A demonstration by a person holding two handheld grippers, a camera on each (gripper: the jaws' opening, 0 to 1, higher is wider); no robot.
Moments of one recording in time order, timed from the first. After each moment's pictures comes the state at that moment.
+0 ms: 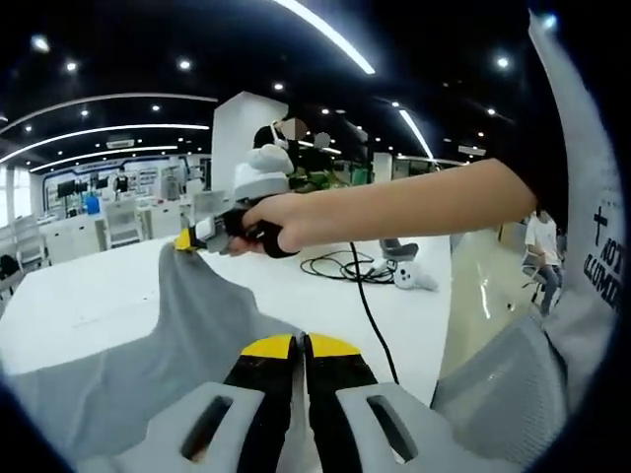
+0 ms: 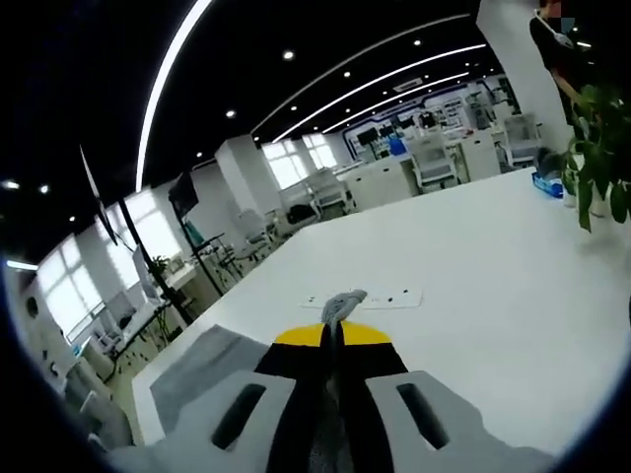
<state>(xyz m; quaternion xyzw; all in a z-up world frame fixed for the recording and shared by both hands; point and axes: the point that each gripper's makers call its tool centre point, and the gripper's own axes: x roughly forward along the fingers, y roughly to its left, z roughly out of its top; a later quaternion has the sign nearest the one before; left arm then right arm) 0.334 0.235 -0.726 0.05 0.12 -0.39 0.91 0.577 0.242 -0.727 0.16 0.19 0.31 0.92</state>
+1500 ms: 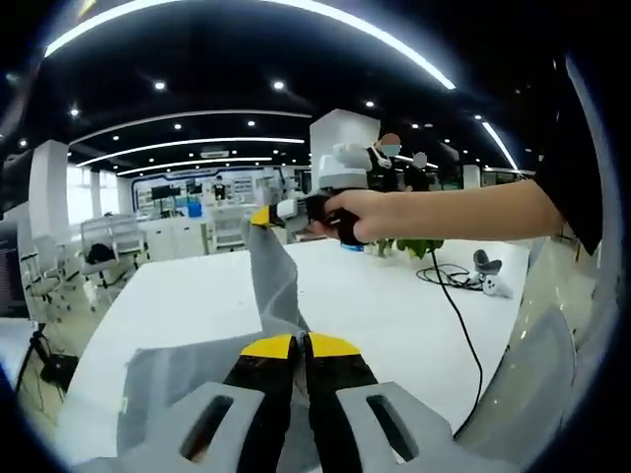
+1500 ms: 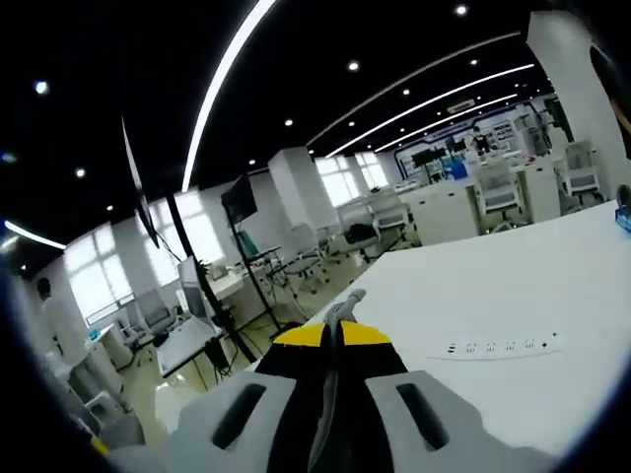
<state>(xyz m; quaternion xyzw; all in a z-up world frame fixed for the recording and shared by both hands) 0.314 0.521 -0.678 0.03 0.10 -0.17 0.98 0.551 0.496 -0.635 0.15 0.13 0.40 0.89</state>
